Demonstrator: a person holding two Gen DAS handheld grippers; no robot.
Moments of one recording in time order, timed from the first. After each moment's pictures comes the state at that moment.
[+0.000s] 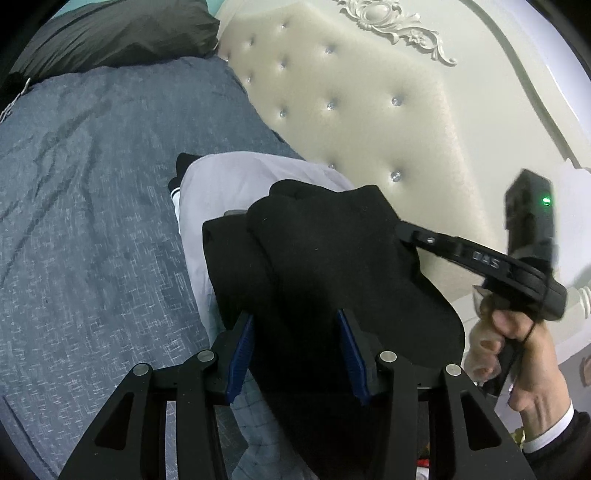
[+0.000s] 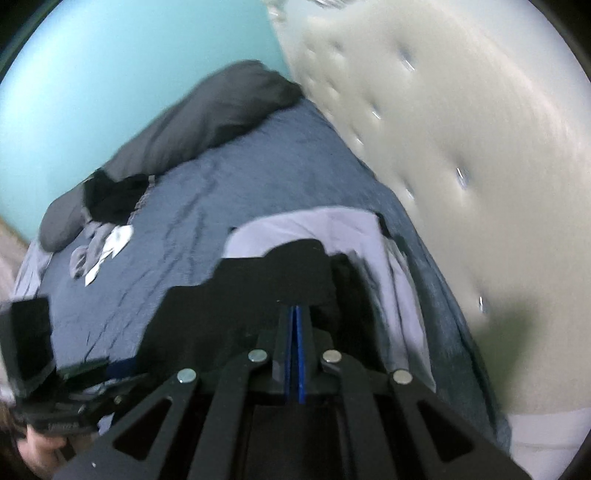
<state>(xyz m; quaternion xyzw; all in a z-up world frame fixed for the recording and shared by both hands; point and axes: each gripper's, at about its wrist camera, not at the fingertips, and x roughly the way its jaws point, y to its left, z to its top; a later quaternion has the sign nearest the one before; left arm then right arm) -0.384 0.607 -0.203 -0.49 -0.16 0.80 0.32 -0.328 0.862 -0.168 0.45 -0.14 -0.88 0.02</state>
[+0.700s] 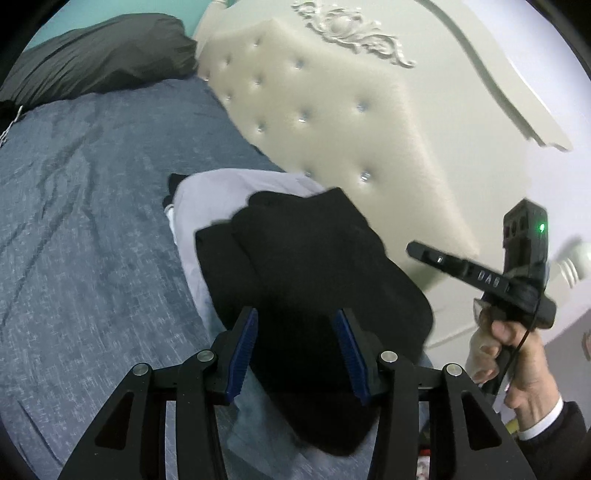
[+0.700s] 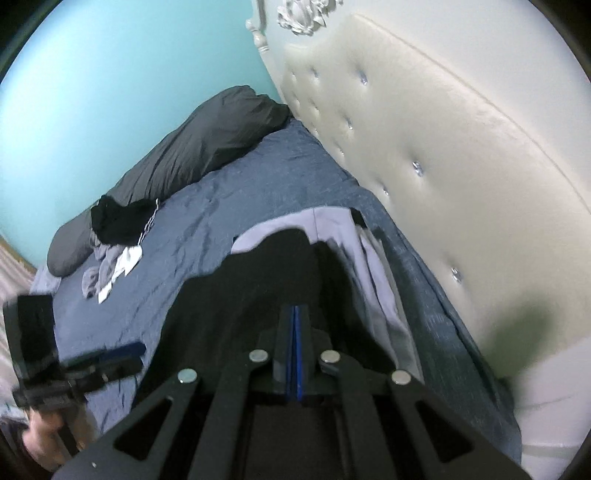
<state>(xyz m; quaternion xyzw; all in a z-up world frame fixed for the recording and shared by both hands) -0.340 0.590 -0.169 -0.46 -0.13 0.81 0.35 -0.244 0.860 -0.142 0.41 -0.16 -0.90 0.02</state>
